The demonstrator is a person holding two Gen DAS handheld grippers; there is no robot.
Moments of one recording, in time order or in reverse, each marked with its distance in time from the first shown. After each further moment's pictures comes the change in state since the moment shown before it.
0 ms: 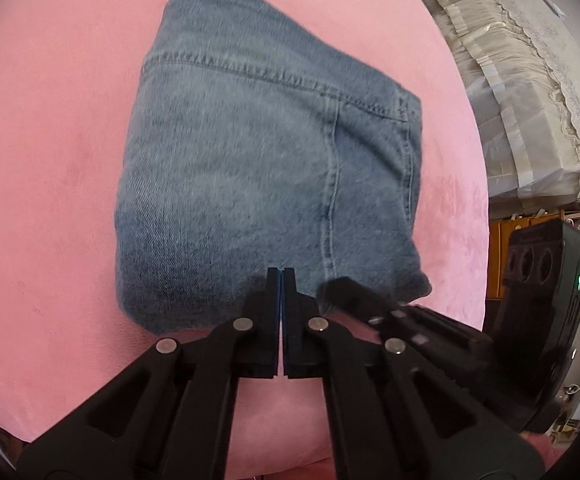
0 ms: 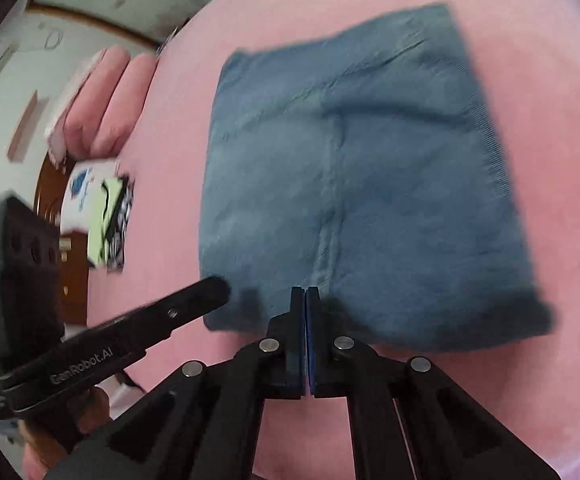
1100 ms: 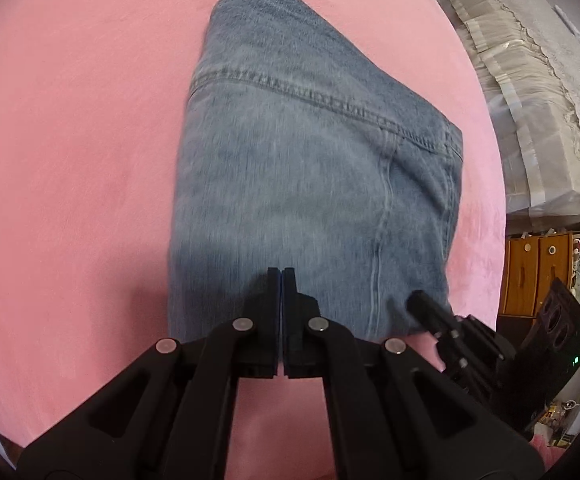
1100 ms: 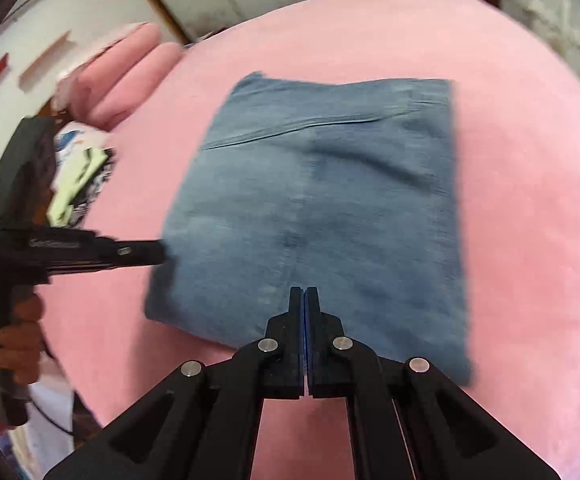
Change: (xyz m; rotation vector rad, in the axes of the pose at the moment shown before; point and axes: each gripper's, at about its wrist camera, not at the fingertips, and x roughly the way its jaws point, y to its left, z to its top) left arm 0.013 0.035 0.036 -0.033 -0.024 0.028; right arm 0.008 0.005 -0.012 -0.244 -0.174 -0.134
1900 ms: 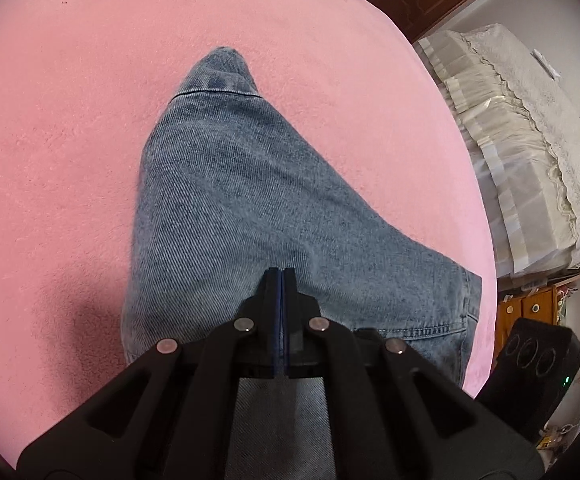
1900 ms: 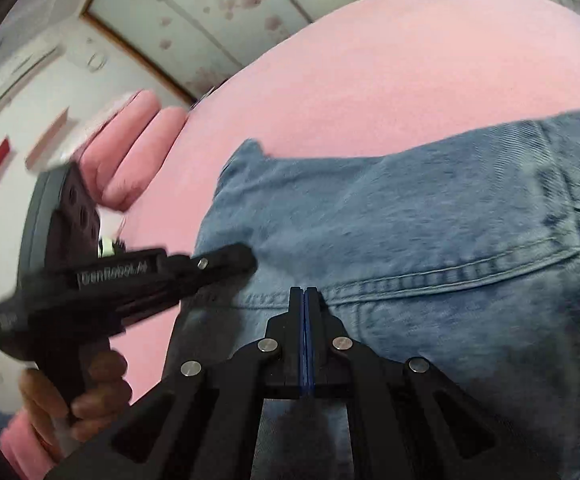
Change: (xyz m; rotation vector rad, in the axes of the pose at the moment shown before) left arm 0.073 0.010 0.147 -0.011 -0.219 -0.146; right arm 0.076 -0.040 0.110 0.208 -0.173 0.147
